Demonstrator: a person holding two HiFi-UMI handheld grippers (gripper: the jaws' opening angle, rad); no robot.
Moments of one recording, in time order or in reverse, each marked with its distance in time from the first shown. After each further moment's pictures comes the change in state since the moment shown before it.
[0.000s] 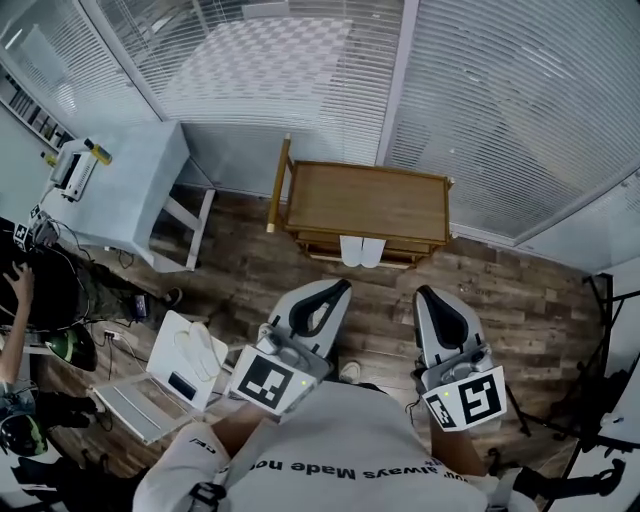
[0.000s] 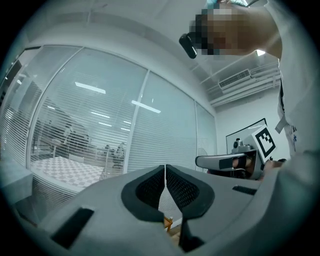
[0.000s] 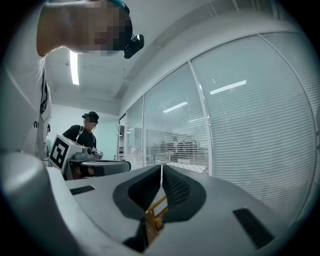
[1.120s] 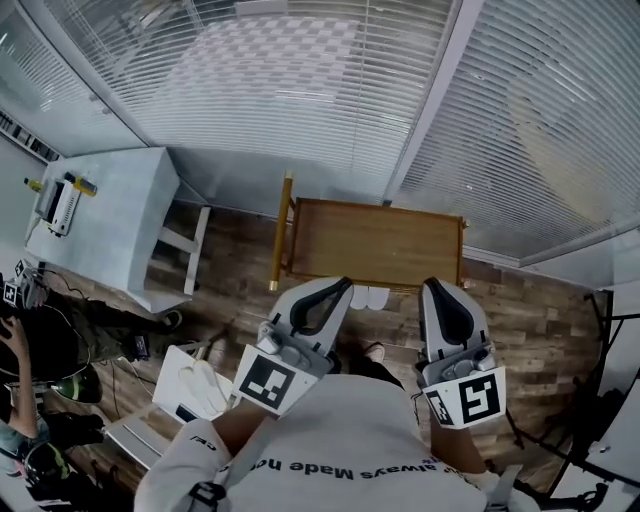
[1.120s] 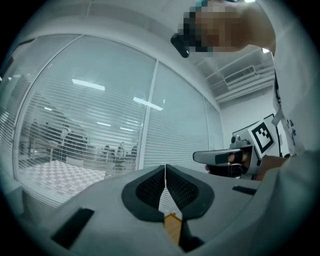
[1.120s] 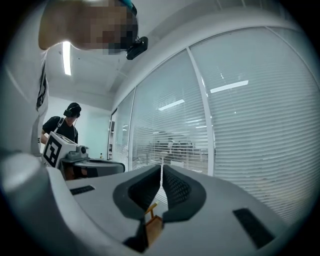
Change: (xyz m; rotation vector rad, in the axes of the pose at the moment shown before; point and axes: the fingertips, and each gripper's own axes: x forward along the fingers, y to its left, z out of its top) left arm 0.132 0.173 0.005 0.026 0.037 -0.015; right arm 0.201 -0.100 0.014 -0.037 -0.001 -0.057
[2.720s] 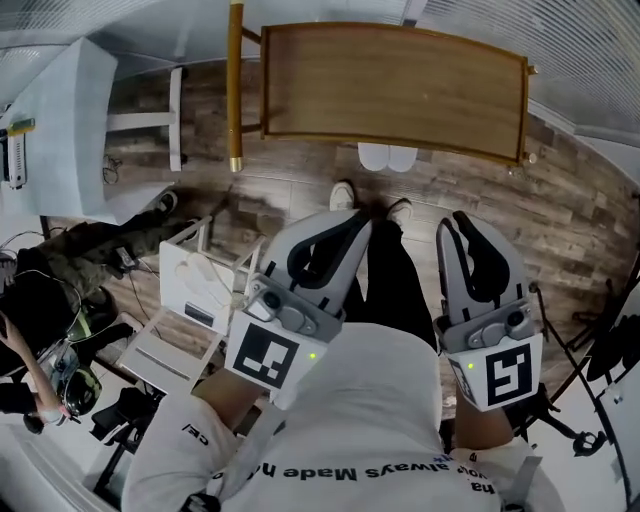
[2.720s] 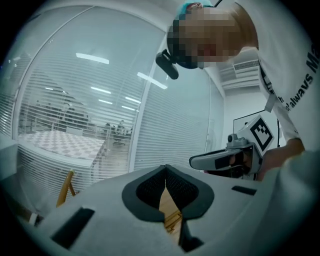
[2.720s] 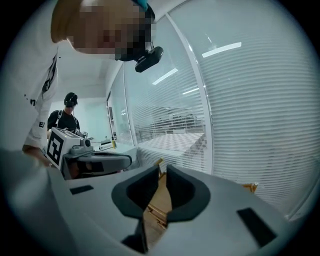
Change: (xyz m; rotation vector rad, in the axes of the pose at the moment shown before) left arm 0.027 -0.028 -0.203 -0.090 0.177 -0.019; right arm -0.019 -0.011 -0.230 0.172 0.293 0.062
